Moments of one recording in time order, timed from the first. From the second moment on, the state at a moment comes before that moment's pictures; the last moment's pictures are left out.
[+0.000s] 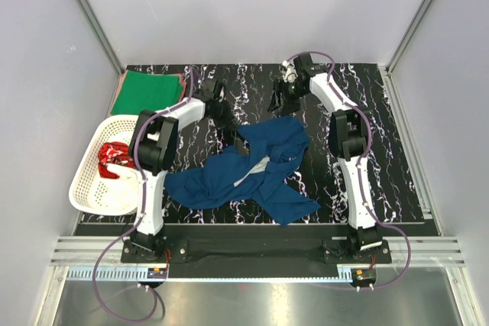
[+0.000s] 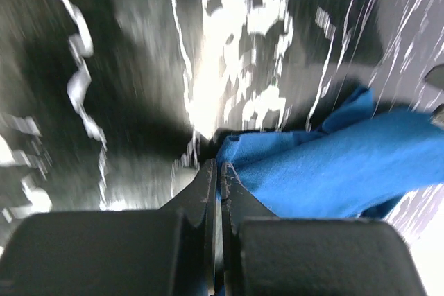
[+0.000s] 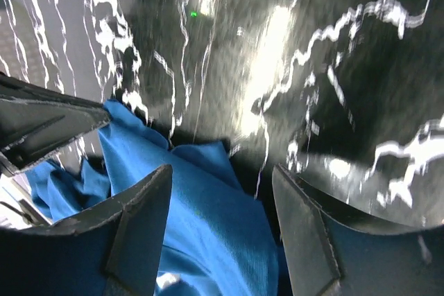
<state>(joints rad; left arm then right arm) -0.35 2.17 1.56 -0.40 0.30 -0.70 0.25 2.50 2.23 -0.87 -0.52 0.21</state>
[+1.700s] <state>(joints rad) -0.52 1.77 0.90 -0.11 0.41 -0.69 0.35 1.80 1.38 -0.42 -0.41 0.34</state>
